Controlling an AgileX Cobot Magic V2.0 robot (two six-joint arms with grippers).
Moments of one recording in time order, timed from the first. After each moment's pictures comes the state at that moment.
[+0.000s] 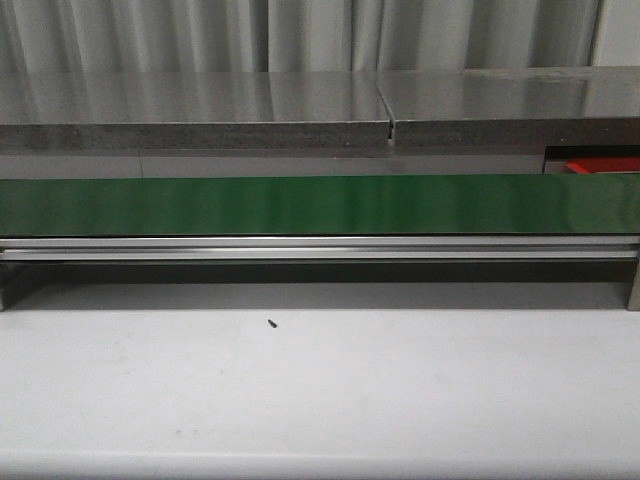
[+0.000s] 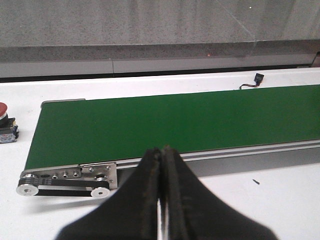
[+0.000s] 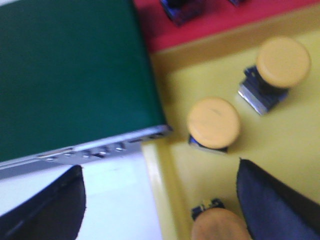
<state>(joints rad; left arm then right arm) 0.04 0.50 -0.58 -0.55 0.57 0.48 -0.40 1.26 -0.79 0.44 0.48 -0.40</state>
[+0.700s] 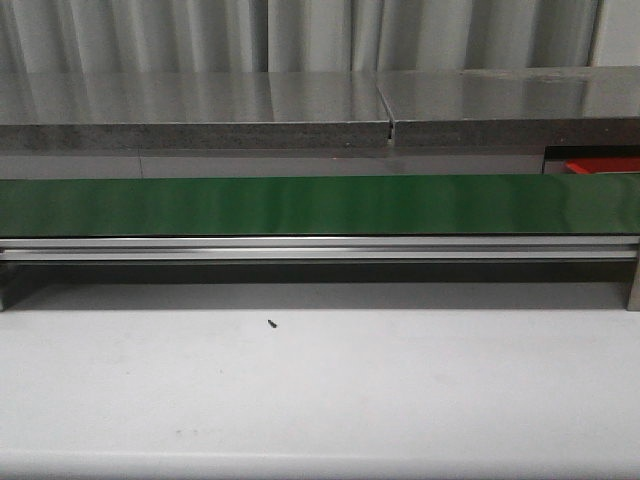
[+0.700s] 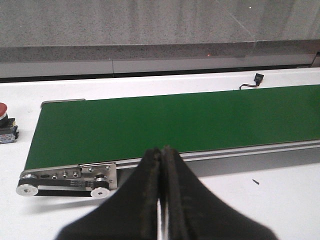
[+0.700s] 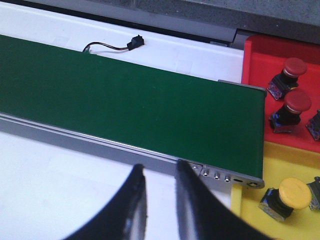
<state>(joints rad) 0.04 0.50 -0.58 -0.55 0.57 0.48 -0.15 0.83 -0.79 0.44 0.65 -0.52</state>
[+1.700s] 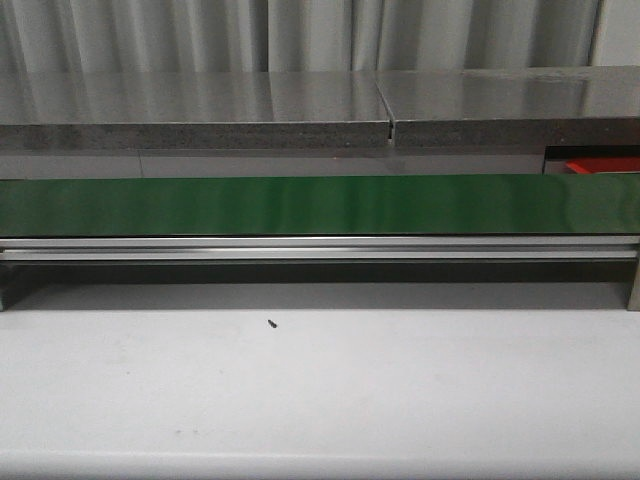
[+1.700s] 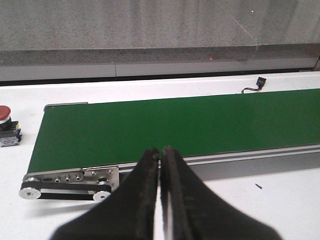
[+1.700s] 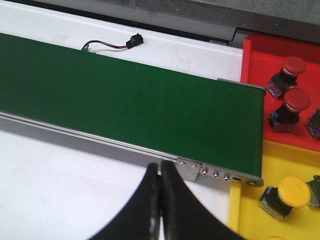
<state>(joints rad) 0.04 0.50 -0.58 -0.55 0.55 0.48 -0.15 0.83 -0.79 0.44 0.65 -0.53</state>
